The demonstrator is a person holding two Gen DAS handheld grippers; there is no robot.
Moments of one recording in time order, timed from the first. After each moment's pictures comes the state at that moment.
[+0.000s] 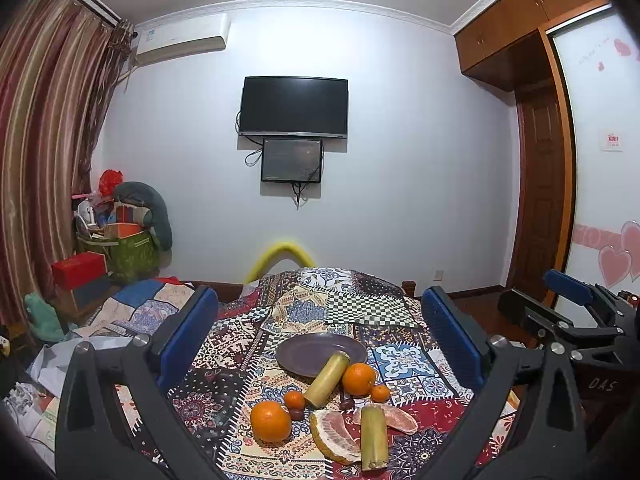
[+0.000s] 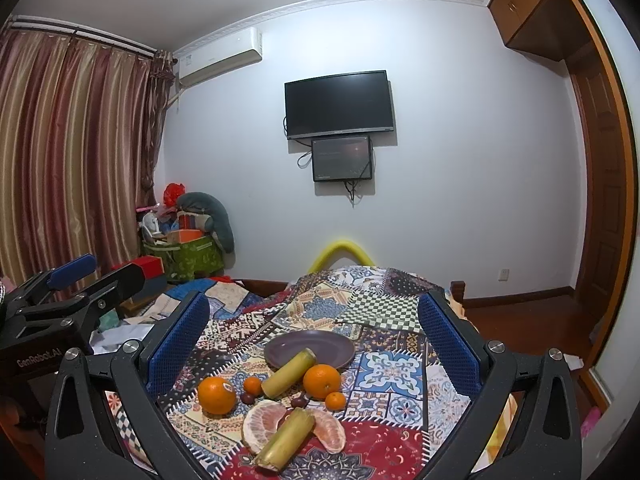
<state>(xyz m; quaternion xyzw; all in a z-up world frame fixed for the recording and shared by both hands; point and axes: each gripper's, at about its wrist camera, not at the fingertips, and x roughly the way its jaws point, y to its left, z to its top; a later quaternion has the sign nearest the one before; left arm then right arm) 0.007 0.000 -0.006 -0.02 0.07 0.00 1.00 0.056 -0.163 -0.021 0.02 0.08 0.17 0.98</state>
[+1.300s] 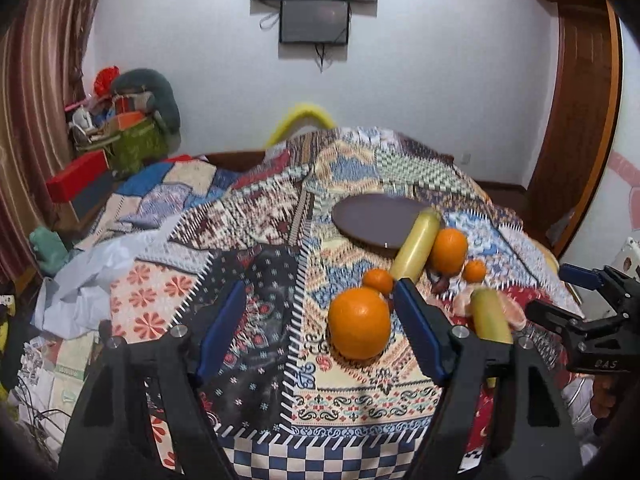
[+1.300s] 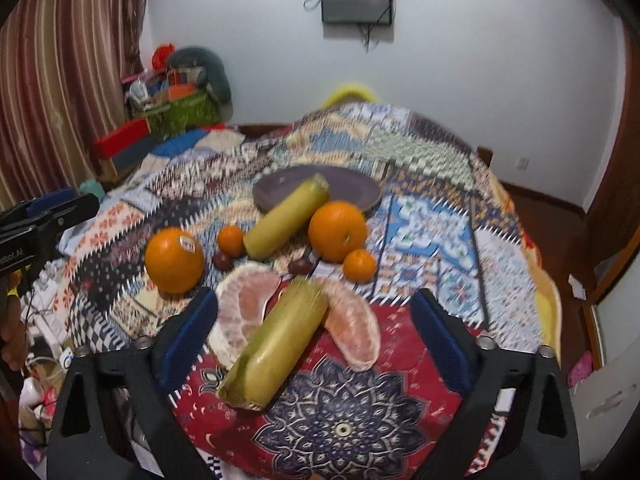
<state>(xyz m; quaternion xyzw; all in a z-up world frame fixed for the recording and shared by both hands) 0.112 0.097 -0.135 -0.02 0.31 0.01 0.95 0.149 -0.115 -0.144 -0.05 0.35 0.19 0.92</state>
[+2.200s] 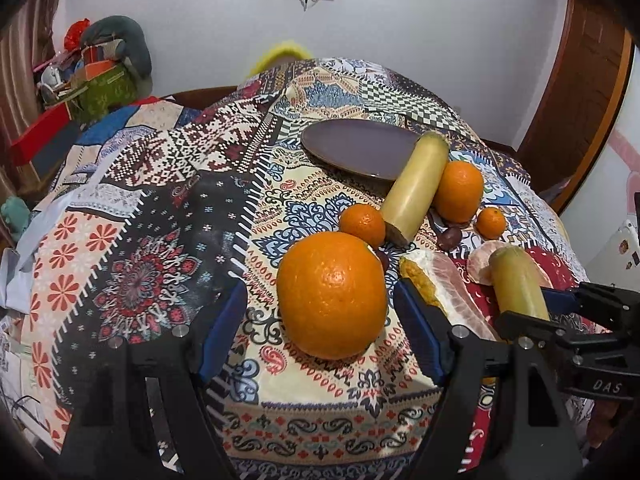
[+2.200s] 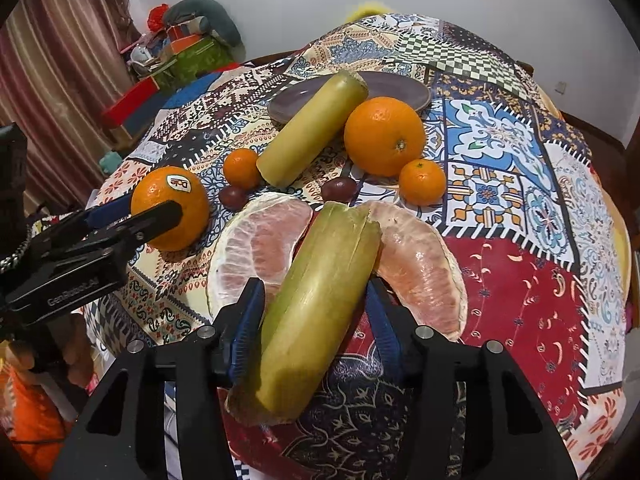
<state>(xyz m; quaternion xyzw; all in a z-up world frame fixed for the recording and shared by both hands) 0.174 0.077 -0.210 -0.04 0.41 -0.02 0.91 0.183 -0.098 -0.199 0.01 0.48 0.23 0.85</state>
